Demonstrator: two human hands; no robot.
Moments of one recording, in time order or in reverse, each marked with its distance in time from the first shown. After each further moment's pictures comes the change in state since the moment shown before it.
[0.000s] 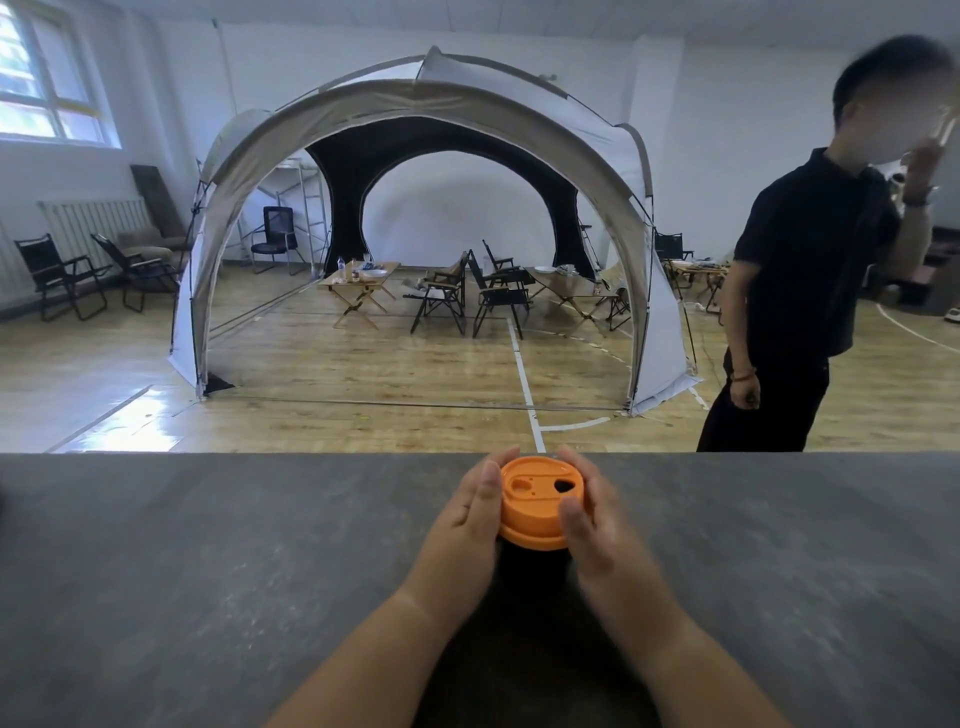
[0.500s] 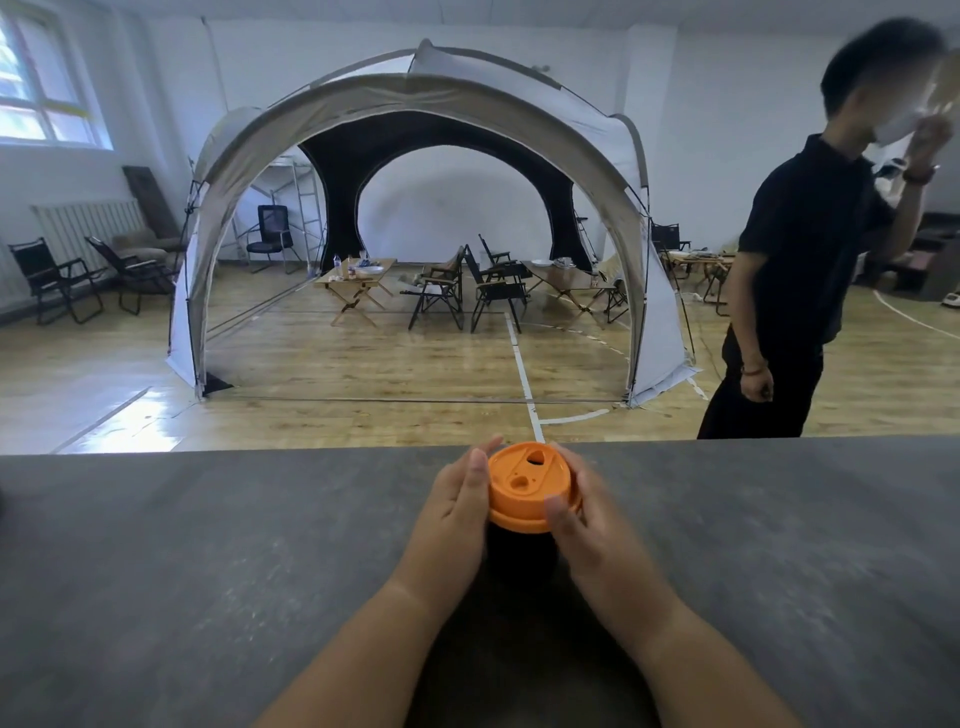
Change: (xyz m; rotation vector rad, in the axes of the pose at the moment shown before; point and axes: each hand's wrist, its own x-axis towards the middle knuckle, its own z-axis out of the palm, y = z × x) left_hand -0.002 -0.001 -0.003 0.075 0.094 0.027; right_hand -0.003 -0.003 0.000 -0.077 -0.007 -0.060
